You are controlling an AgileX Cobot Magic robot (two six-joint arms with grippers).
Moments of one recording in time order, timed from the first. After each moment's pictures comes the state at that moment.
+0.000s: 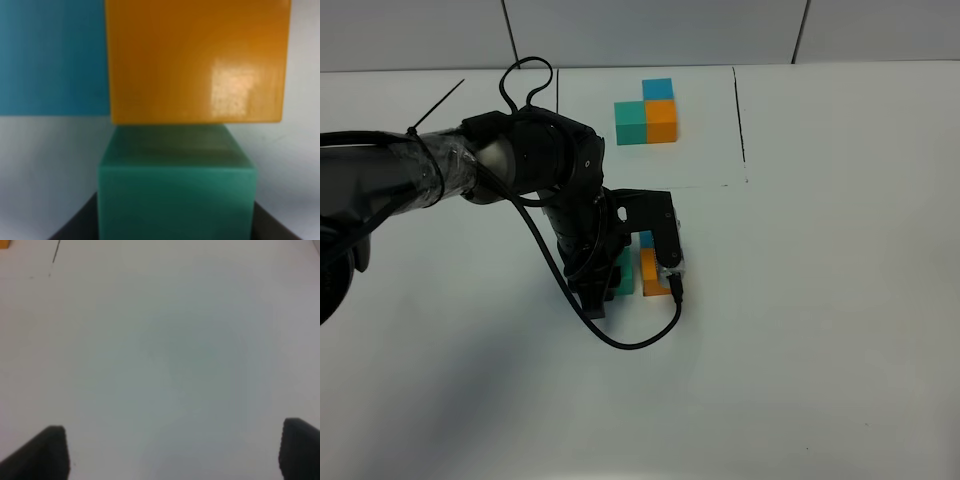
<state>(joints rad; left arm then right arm) -0.59 2.17 -1.43 -0.05 0.73 0.92 0.00 0.05 -0.50 -0.03 1.06 0.01</state>
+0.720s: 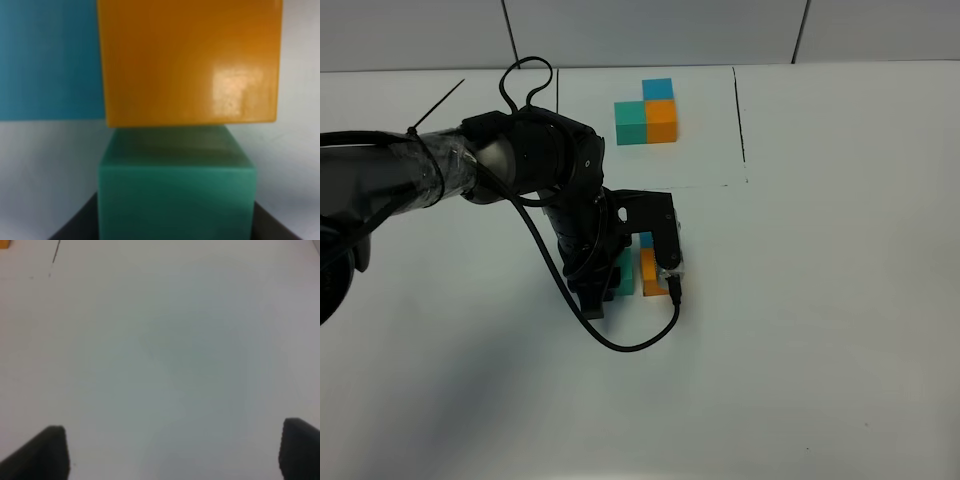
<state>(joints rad) -0.59 2.17 -1.43 -0.05 0.73 0.95 0.00 0.05 -0.50 -0.03 1.06 0.01</state>
